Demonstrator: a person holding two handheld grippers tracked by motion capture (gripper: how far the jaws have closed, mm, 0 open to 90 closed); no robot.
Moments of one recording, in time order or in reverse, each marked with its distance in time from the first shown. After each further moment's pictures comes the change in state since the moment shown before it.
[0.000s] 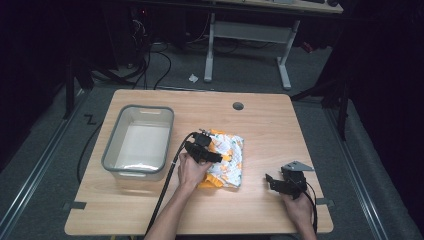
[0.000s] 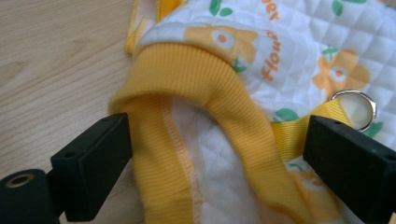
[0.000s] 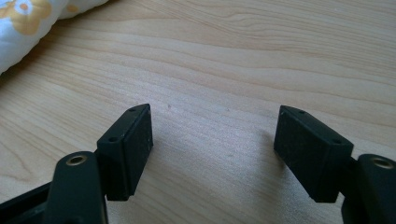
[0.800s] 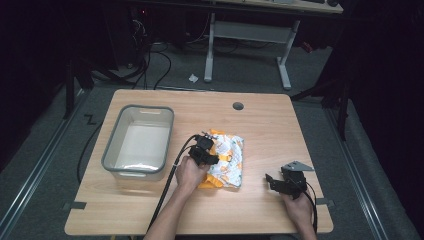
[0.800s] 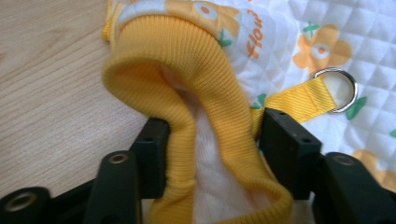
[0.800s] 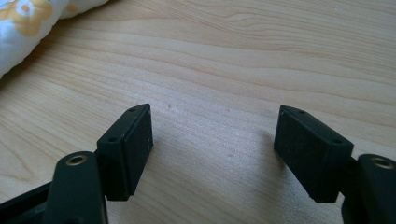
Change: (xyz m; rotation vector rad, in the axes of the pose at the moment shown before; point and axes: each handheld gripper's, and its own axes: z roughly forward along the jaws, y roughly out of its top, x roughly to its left) left arm -0.008 -0.004 -0.004 0.026 -0.041 0.043; right arm 0.000 0.000 0.000 0.000 0.001 0.000
